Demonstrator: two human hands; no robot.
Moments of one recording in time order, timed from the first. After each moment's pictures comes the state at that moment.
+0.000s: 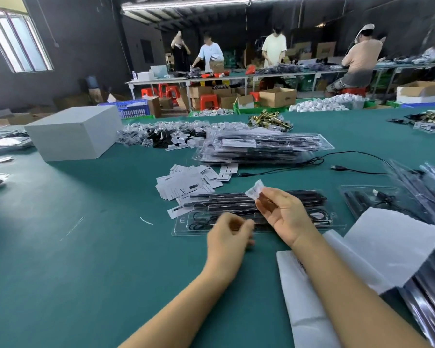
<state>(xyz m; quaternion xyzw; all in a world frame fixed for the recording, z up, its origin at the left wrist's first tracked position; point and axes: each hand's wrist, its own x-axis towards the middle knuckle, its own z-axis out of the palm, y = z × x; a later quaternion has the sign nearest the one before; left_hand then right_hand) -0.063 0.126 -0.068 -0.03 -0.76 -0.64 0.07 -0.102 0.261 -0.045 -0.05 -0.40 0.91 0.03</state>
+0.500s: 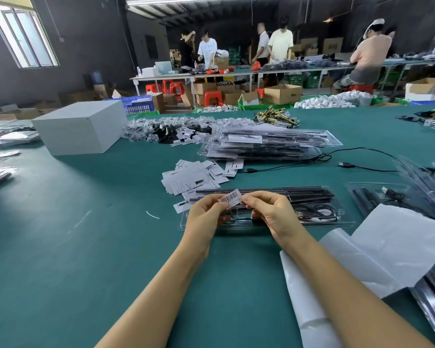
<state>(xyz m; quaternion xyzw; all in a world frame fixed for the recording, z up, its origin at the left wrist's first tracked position) -0.090 0.080 -0.052 -0.03 -0.64 -0.77 0.02 -0.093 0.233 -0.051 0.04 -0.65 0.76 0.04</state>
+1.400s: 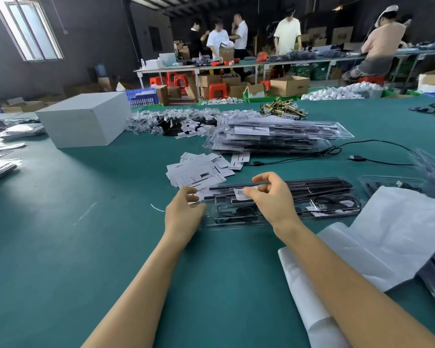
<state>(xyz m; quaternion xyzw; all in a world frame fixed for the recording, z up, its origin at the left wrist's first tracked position) -0.110 0.029 -0.066 0.06 -0.84 -0.52 0.11 -0.111 0.216 -0.051 -0.03 -0.78 0.61 0.15</state>
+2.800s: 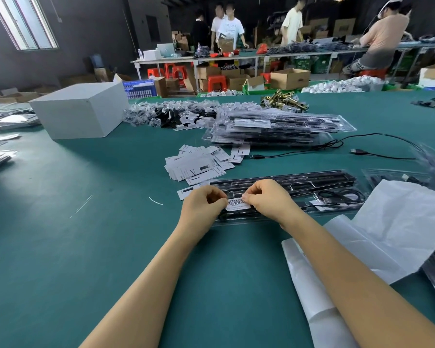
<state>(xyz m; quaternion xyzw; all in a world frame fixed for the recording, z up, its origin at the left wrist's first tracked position) -0.107 0.054 -0.064 -0.04 -0.84 -0.54 0.06 -0.111 0.218 -0.044 -0.01 -0.91 0.41 0.00</state>
